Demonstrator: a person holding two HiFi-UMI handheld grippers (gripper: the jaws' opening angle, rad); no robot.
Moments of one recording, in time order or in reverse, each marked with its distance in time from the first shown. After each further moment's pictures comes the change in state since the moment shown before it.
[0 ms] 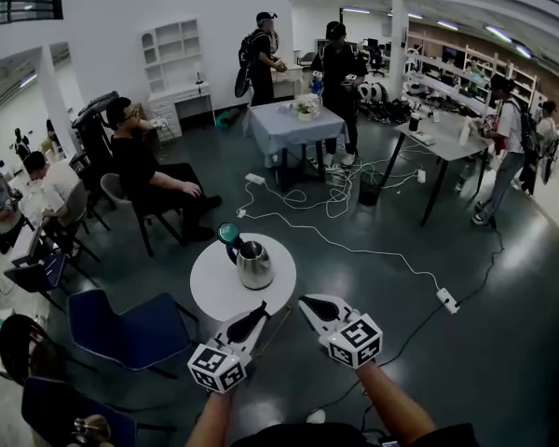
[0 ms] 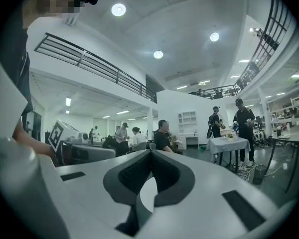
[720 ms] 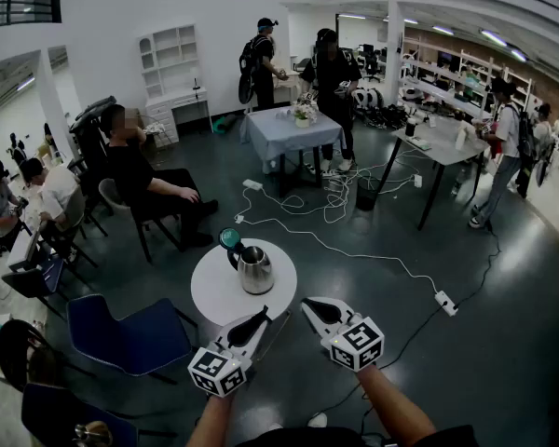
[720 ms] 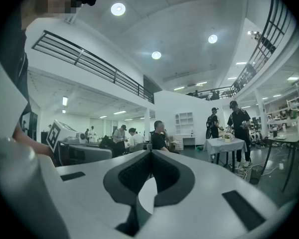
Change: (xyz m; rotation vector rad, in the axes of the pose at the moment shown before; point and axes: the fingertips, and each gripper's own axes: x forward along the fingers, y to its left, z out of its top) left arm -0.020 0.007 0.009 0.027 0.009 -0.036; right arm 0.008 0.015 0.008 0.005 -0.008 -0.041
